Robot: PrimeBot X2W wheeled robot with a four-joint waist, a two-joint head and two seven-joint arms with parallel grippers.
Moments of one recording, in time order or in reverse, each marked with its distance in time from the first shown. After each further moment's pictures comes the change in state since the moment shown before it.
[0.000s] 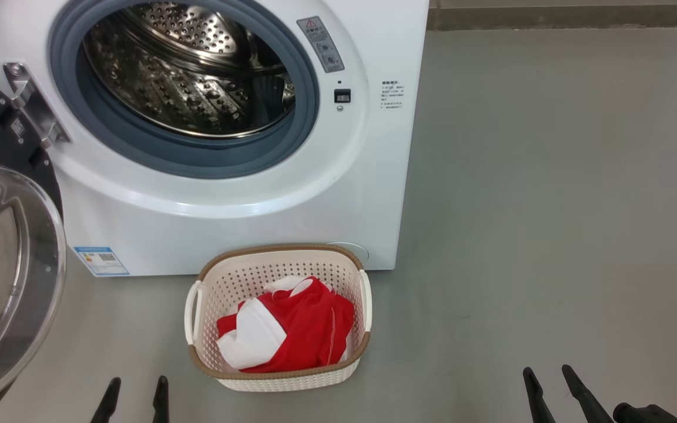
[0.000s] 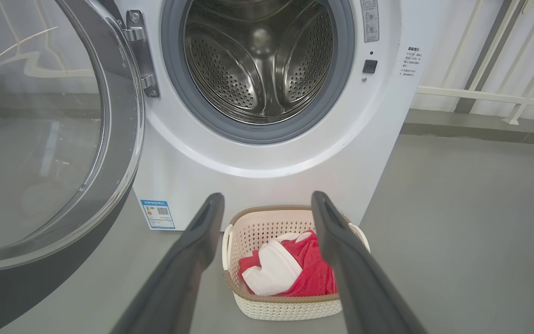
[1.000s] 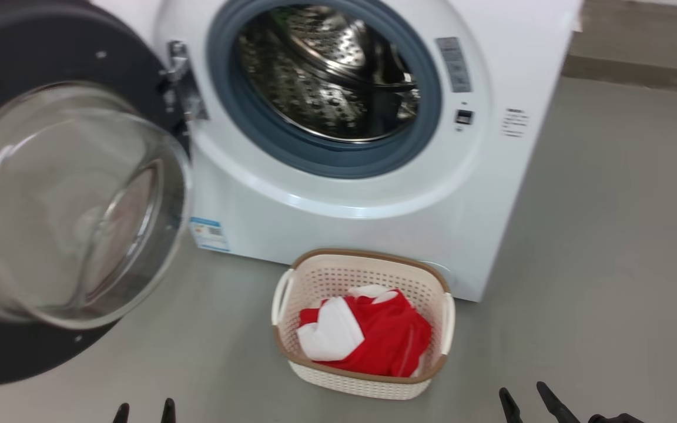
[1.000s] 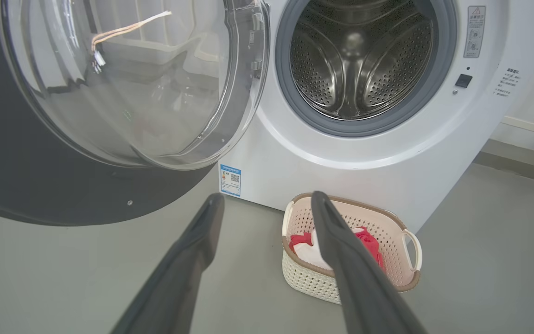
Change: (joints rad) left arm 0.040 0.000 -0.041 0.030 -0.067 0.056 0.000; right arm -0.002 -0.036 0.101 0.040 0.018 0.000 0.000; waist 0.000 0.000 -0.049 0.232
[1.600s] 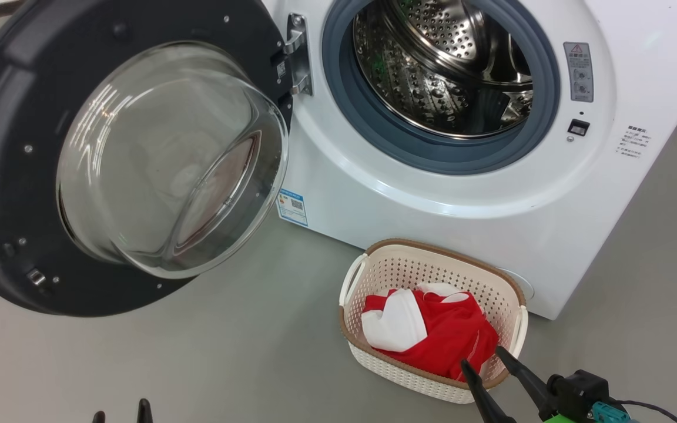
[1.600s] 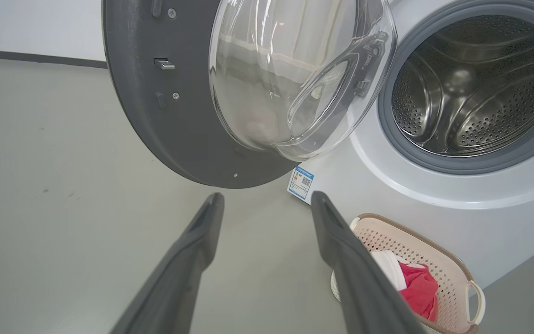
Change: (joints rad) left arm 0.031 0.000 -0.003 -0.058 -0.129 0.113 0.000; right arm -0.173 -0.068 0.182 0.076 0.044 0.000 0.000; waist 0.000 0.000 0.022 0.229
